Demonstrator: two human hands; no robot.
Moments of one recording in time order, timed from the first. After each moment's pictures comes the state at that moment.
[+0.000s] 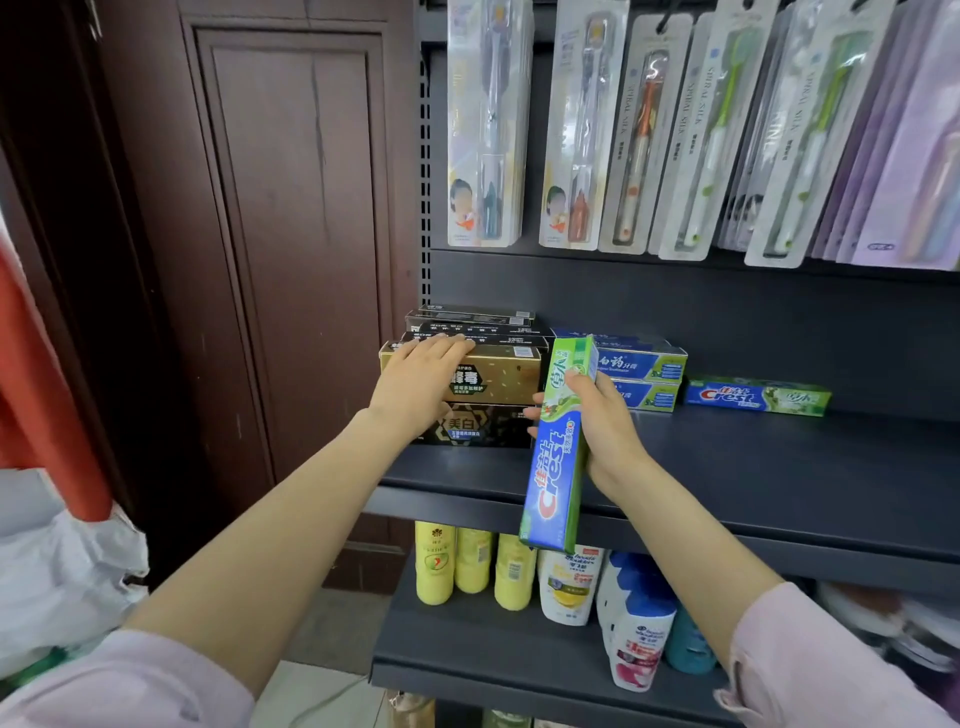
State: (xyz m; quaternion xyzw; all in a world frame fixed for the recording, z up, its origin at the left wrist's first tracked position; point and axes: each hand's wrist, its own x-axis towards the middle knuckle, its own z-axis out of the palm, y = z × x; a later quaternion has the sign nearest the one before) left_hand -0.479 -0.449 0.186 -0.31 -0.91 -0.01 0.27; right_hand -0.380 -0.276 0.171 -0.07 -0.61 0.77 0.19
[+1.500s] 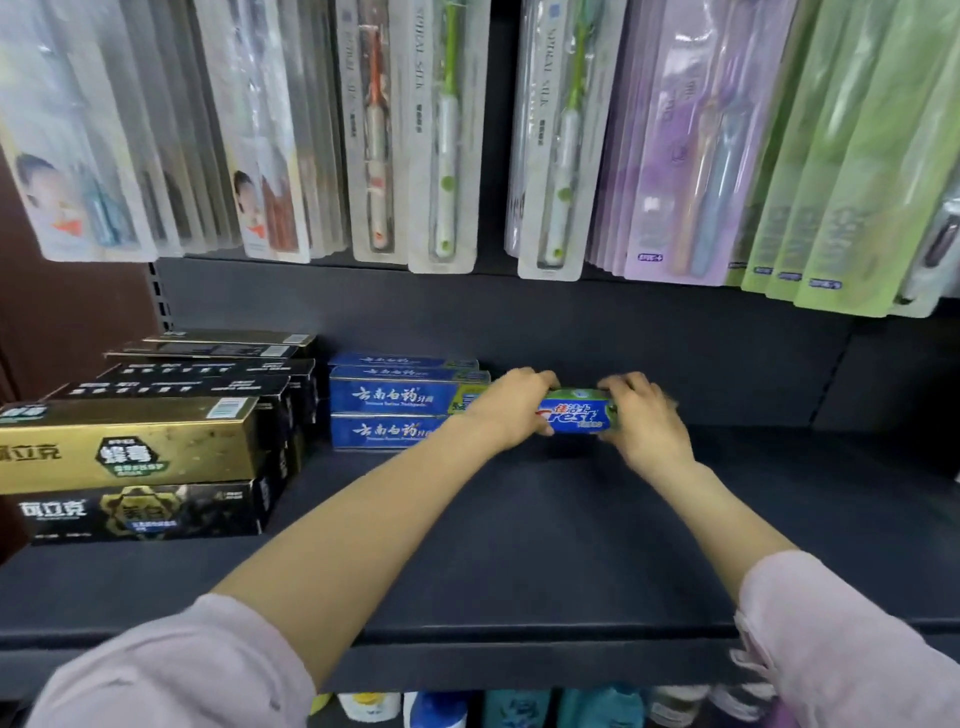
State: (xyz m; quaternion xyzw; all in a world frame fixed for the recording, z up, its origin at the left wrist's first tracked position) left_hand -0.469 -0.096 0.199 -0.46 -0.87 -0.16 0.06; right_hand -0.376 0.045 0.178 -0.23 -0.95 0.03 0.21
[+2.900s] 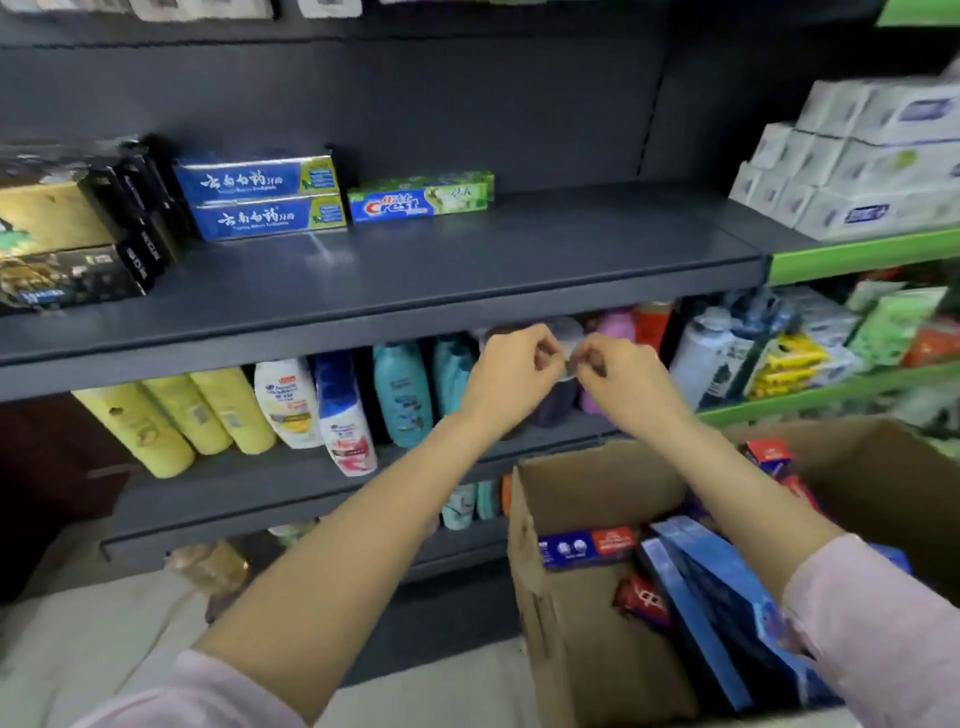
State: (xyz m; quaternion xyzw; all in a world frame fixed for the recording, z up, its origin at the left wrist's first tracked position) left_hand -0.184 -0.094 0.073 -0.43 -0.81 -0.39 -0.02; right_hand -0.087 0.007 0.076 -0.28 -0.92 0.20 0.18
